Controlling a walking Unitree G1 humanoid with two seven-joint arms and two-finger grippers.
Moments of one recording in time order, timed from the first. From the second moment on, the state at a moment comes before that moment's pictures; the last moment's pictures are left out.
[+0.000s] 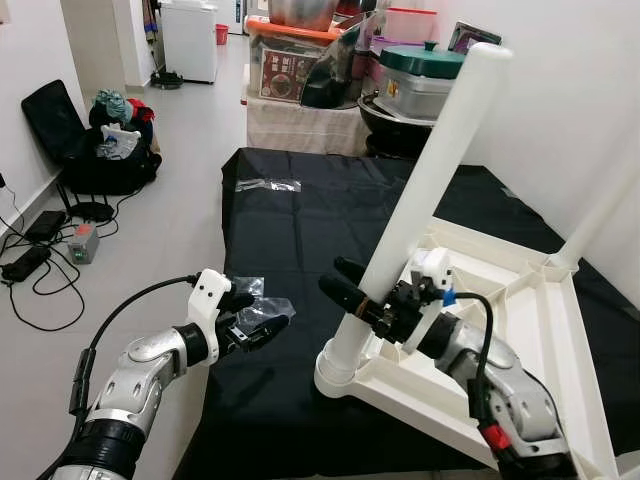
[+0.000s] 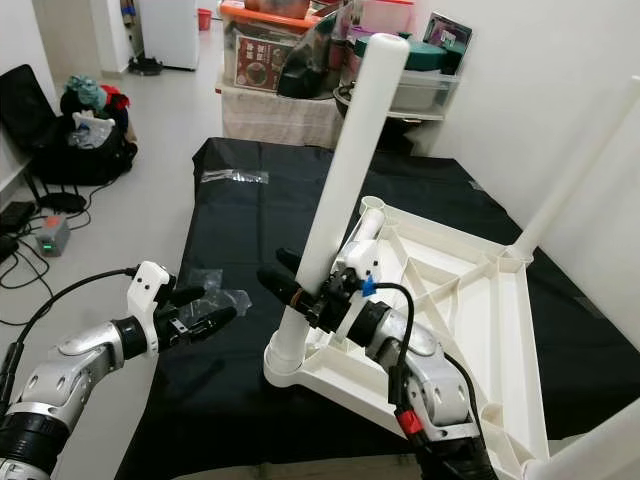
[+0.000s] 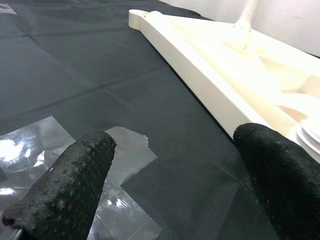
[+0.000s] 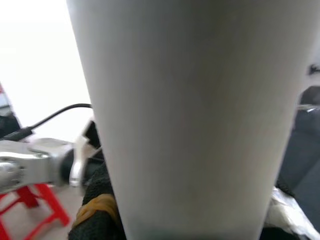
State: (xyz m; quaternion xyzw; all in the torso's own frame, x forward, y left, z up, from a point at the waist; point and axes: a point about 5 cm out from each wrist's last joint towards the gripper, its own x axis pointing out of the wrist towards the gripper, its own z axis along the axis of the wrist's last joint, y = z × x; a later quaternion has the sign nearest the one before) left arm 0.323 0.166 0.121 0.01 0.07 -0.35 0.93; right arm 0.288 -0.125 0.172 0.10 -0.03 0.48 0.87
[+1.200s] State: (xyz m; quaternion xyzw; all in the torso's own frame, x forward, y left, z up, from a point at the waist) left arm 0.322 0.165 0.124 0.01 0.06 -0.36 0.93; right arm 0.265 -0.092 0.172 0.11 -0.02 0.56 0.82
